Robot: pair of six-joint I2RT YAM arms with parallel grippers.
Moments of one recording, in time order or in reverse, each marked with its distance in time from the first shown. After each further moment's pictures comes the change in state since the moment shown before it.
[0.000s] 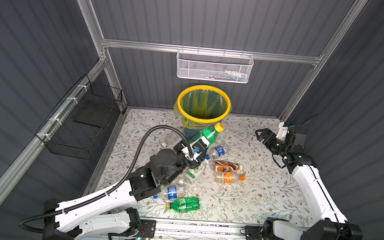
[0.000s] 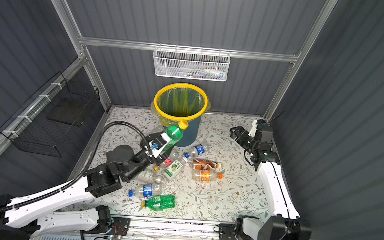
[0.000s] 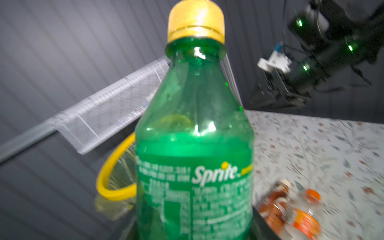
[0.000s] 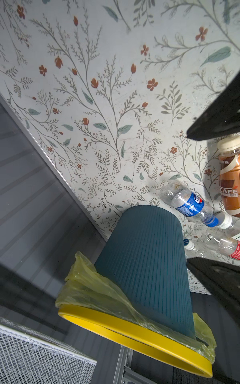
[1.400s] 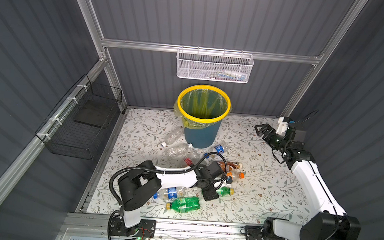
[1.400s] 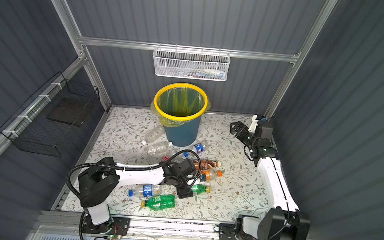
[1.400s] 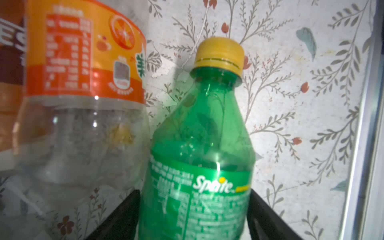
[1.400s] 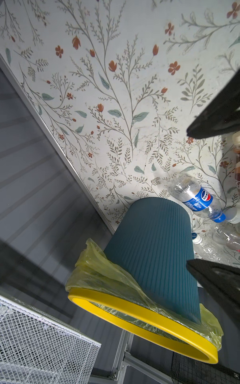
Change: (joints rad) left arm 0.011 0.834 0.101 -0.502 0.598 -0.196; right arm 0.000 0.060 0.043 0.067 -0.034 0.003
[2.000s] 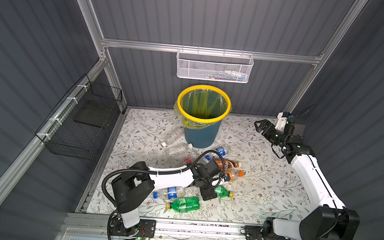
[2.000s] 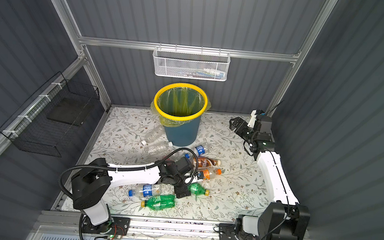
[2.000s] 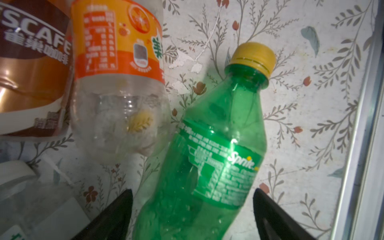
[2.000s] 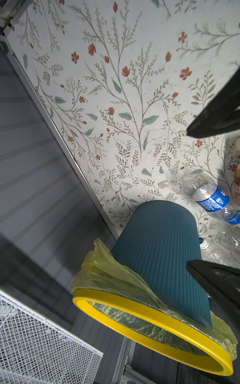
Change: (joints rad) left arm 0.020 -0.058 -0.003 -0.023 -0.033 -0.011; right arm 0.019 0.063 0.102 -0.048 0.037 -0.039
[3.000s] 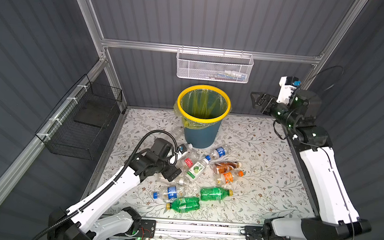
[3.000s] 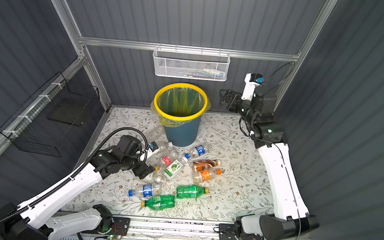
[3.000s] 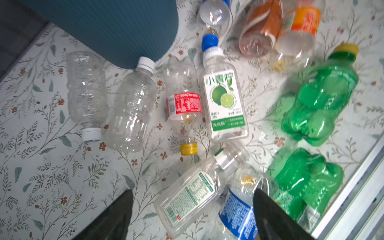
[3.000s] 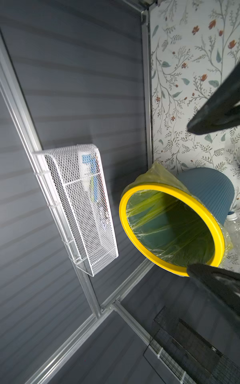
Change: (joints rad) left arm 0.450 -0.646 -0.133 -0.400 -0.065 0.059; right arm 0.224 0.002 0.465 -0.196 0.183 -0.153
